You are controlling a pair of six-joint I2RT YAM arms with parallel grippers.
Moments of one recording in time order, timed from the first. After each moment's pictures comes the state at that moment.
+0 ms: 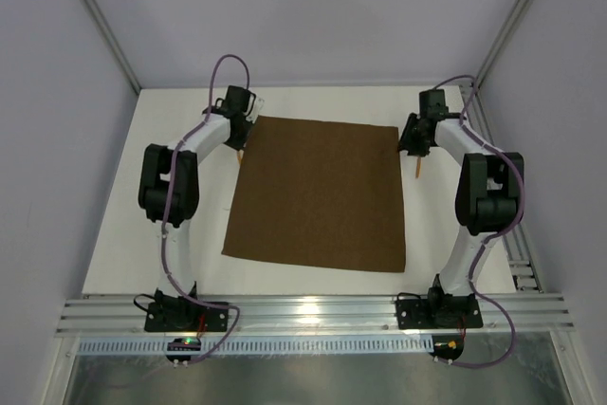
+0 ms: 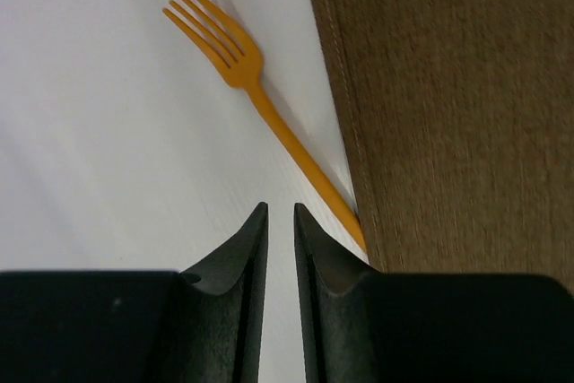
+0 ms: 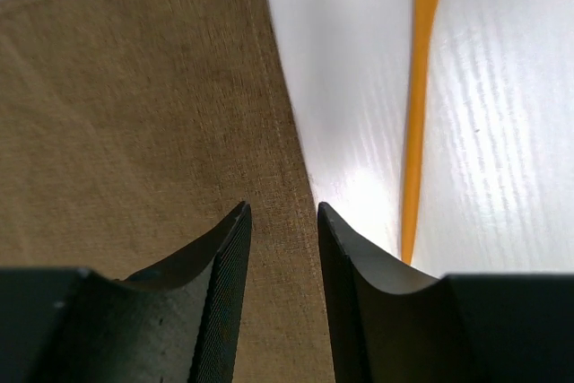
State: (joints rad) left arm -0.26 2.05 1.60 -0.57 -0.18 0.26; right arm 0.00 1.87 1.39 -0.48 -0.04 0.40
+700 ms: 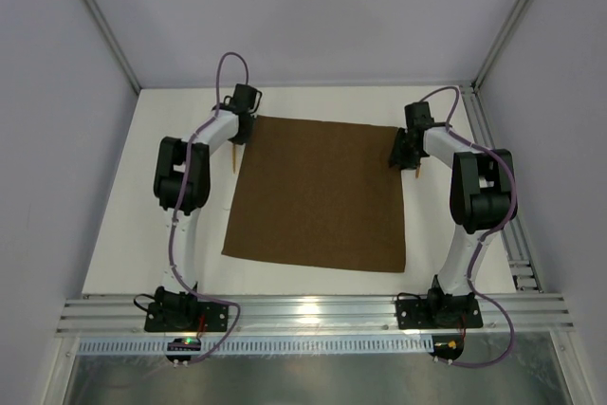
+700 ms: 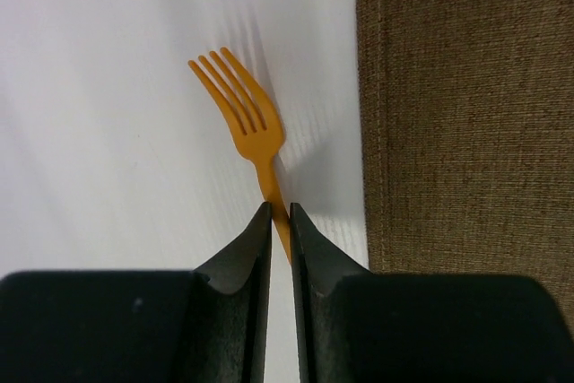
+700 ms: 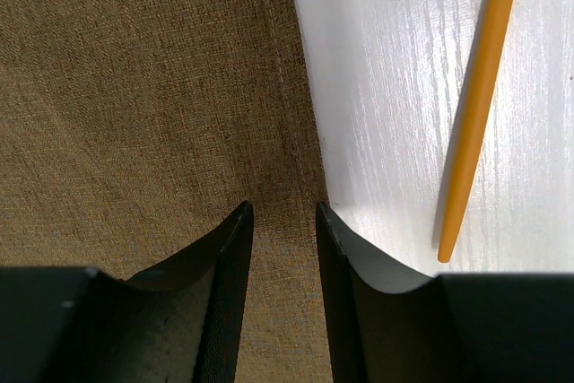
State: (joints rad) left arm -0.26 2.28 1.81 -0.55 -0.30 0.13; right arm 0.08 1.93 1.30 -0.46 0.01 0.38
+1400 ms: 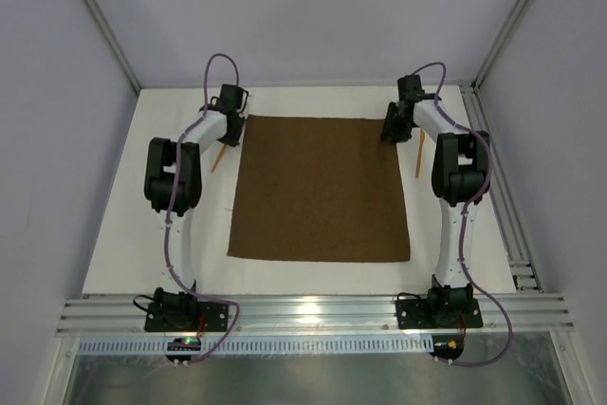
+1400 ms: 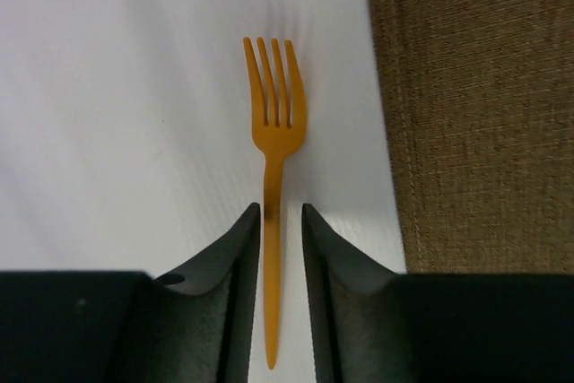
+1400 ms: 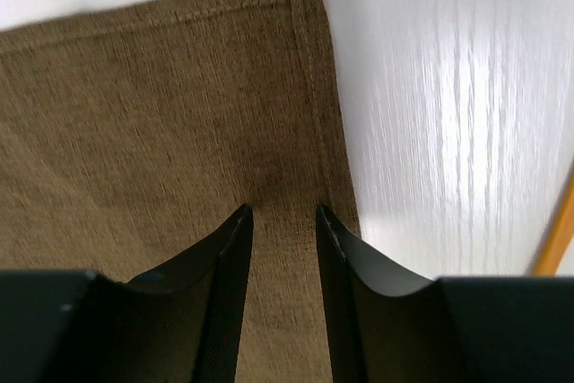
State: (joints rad) left arm -0.20 2.24 1.73 -0.51 -0.24 0.21; right arm 0.08 2.25 1.79 -0.61 -0.04 0.34
